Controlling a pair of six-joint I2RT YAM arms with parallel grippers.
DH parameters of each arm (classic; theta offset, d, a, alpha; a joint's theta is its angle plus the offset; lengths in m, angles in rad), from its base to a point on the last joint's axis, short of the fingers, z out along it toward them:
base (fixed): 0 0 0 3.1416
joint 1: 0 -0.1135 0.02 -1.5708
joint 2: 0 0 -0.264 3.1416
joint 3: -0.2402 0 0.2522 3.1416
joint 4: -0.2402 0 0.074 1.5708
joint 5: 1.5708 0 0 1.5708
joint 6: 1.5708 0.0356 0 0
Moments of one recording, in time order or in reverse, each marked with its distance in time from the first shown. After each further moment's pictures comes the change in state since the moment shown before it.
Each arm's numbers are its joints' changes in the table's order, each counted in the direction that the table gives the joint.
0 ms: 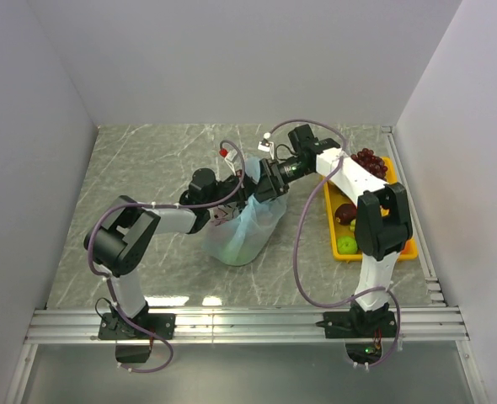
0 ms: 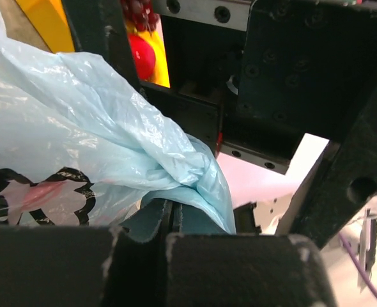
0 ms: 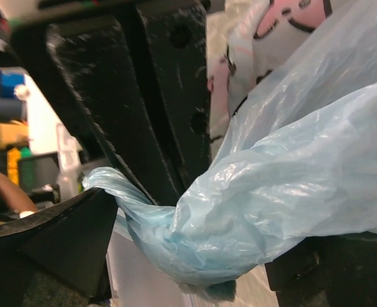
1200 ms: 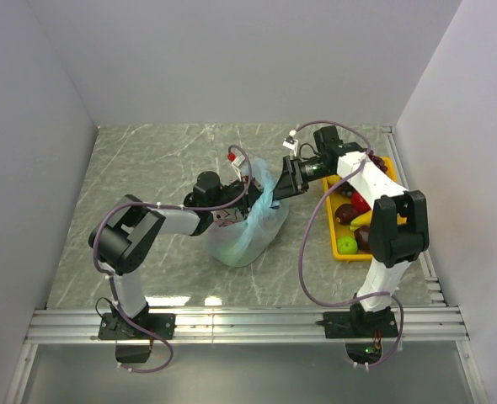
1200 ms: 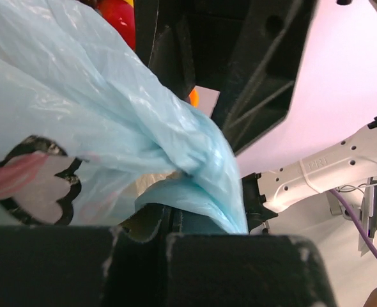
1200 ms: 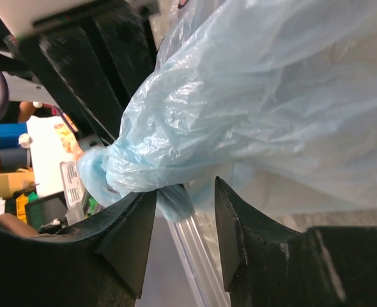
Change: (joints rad) left arm 0.033 -0.026 0.000 0.011 0.080 0.048; right arm 0.145 0.106 0.122 -0.010 0.044 0.027
